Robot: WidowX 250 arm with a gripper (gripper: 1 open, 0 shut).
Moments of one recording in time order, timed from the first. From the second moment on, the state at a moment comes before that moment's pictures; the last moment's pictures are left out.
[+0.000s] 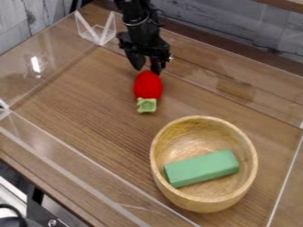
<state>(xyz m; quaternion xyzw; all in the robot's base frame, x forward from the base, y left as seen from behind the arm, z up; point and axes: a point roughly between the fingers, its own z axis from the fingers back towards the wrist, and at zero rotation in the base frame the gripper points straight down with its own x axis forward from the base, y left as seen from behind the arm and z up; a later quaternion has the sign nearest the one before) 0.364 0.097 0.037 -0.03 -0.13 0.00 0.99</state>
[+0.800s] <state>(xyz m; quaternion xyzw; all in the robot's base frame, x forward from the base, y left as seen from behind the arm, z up) 0.360 0.090 0.064 0.01 -0.15 0.03 0.99</state>
